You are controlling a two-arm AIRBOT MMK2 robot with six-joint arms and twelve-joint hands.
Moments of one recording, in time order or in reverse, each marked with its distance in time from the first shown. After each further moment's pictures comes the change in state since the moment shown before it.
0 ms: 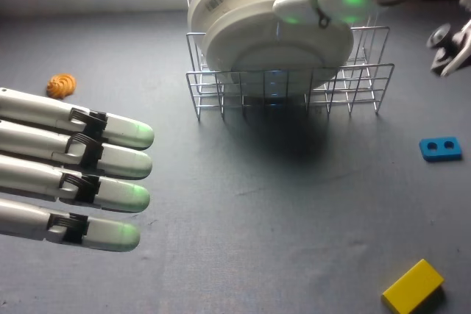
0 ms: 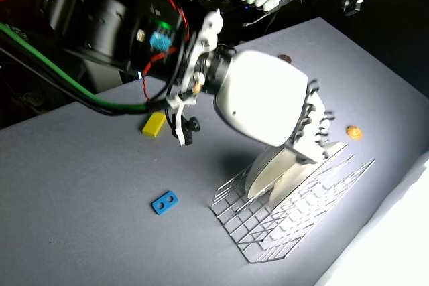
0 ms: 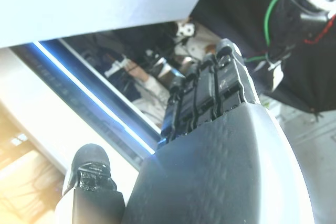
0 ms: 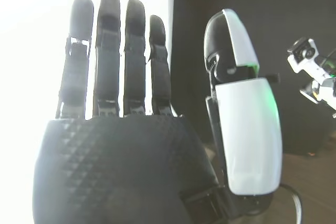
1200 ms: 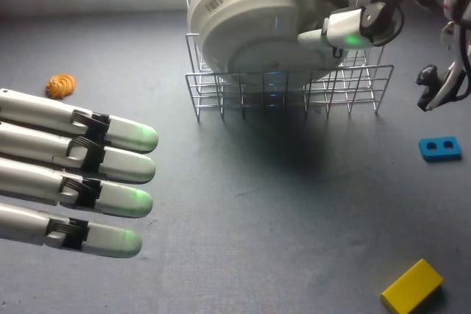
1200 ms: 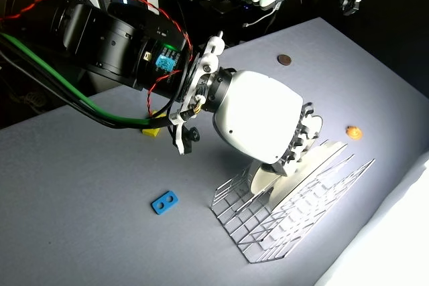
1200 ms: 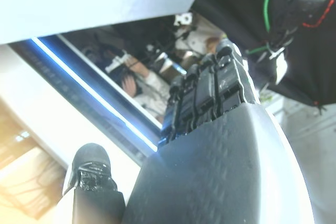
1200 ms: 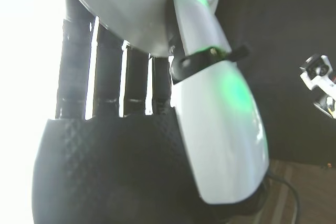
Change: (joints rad) left arm -0.011 -0.005 -0.006 -0.001 -0.022 0.004; right arm -0.092 -0.097 0.104 0.161 0.036 0.002
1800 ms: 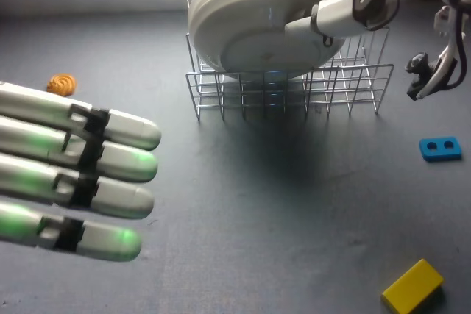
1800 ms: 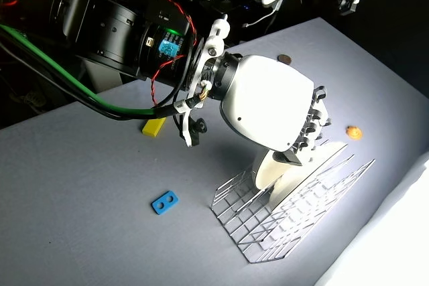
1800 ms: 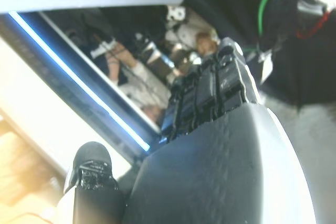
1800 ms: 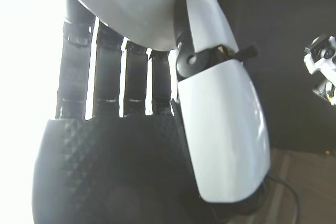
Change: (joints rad) left arm -0.026 -0.001 0.003 0.002 -0.016 -0.099; right arm 0.043 0.001 -0.014 0.001 -0.012 0.010
